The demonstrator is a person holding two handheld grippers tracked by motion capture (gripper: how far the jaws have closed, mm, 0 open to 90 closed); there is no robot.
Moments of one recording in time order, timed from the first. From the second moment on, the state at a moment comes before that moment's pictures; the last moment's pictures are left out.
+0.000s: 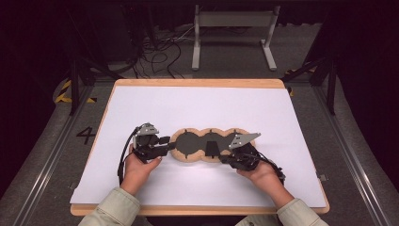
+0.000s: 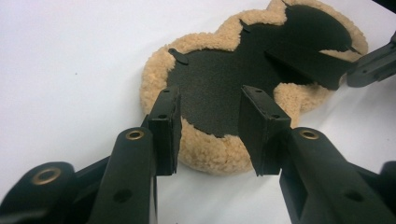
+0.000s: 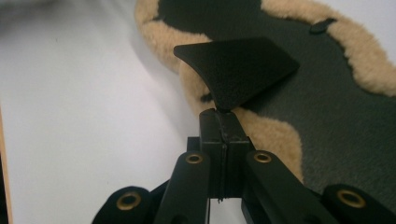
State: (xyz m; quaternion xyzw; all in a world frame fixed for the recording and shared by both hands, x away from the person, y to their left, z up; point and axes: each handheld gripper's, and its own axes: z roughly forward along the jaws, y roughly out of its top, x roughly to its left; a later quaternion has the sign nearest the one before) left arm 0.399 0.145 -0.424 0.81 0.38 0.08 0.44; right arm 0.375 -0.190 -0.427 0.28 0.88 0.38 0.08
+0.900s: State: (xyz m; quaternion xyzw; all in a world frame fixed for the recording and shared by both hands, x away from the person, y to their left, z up) left arm 0.399 0.150 -0.423 0.80 0.40 0.09 0.43; right arm 0.378 -0.226 -0.397 0.34 0.83 0.41 0.14
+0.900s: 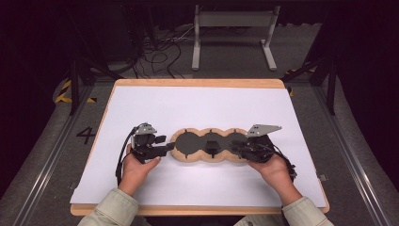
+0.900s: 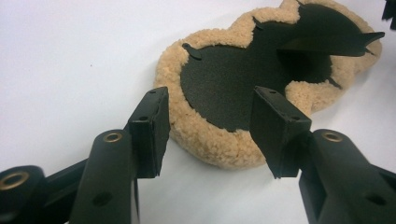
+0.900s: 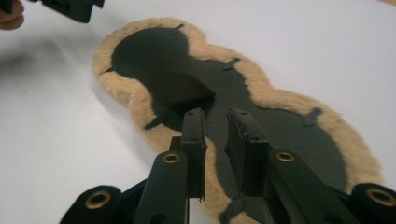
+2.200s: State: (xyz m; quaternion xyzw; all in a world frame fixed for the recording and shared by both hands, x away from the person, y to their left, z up) left arm 0.420 0.149 -0.448 0.81 0.45 0.02 0.38; right arm 0.408 -0.276 -0.424 0.45 0.82 0.34 0.12
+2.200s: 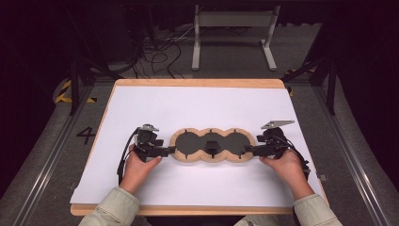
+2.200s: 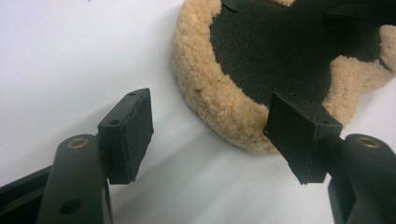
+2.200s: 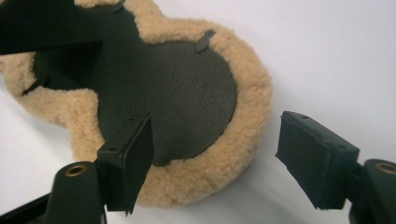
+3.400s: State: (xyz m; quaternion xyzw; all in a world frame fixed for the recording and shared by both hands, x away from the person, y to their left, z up) left arm 0.428 0.129 -0.453 0.81 0.45 -0.03 0.38; right arm 0.408 -0.277 -0.438 0.45 0.83 0.33 0.02
